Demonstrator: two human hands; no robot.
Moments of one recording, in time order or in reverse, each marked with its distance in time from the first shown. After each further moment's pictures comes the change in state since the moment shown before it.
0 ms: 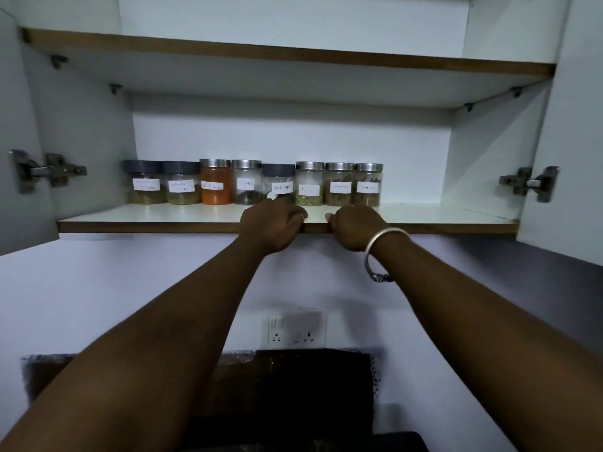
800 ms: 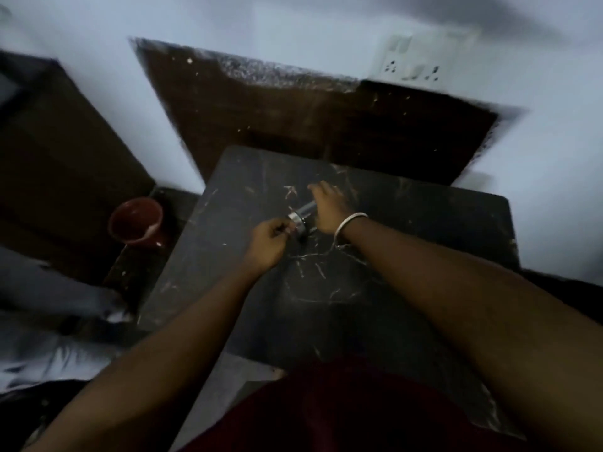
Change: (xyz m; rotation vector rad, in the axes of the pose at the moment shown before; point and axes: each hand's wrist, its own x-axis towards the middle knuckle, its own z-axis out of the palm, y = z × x) left_hand -0.543 -0.038 0.087 -0.659 -0.430 -1.172; right_hand -0.270 -0.252 0.374 0.492 -0.791 -0.122
